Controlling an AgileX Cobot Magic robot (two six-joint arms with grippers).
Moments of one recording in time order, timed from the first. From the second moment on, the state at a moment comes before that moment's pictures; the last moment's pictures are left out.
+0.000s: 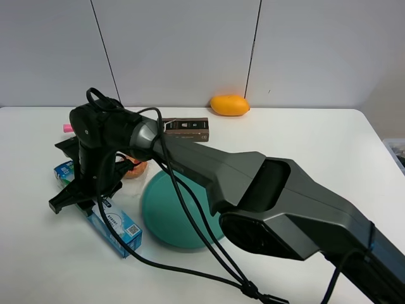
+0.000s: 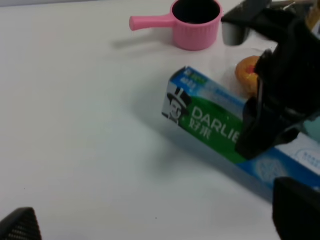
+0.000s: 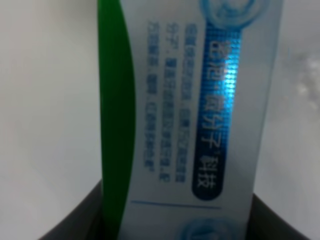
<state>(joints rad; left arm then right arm) 0.07 -0.01 -0.50 0.00 1.05 0.02 1.01 2.68 -2.52 0.26 1.23 0.04</state>
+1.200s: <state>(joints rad) 0.07 -0.01 -0.50 0.00 1.05 0.02 1.01 2.70 -2.52 0.23 1.22 0.07</state>
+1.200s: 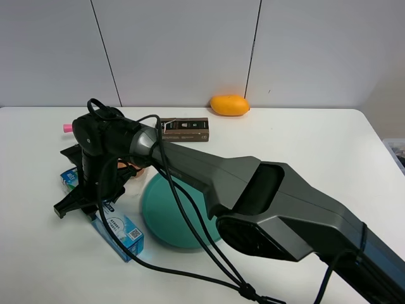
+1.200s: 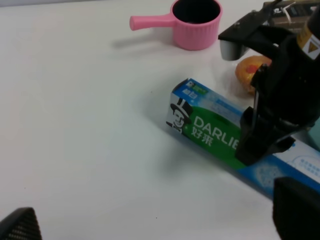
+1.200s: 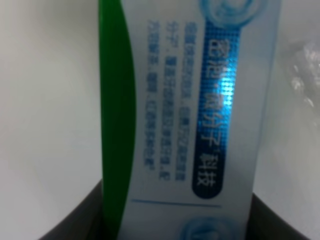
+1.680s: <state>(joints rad) 0.07 -0.01 -0.50 0.00 1.05 0.02 1.02 2.72 -2.53 0.23 1.22 0.07</state>
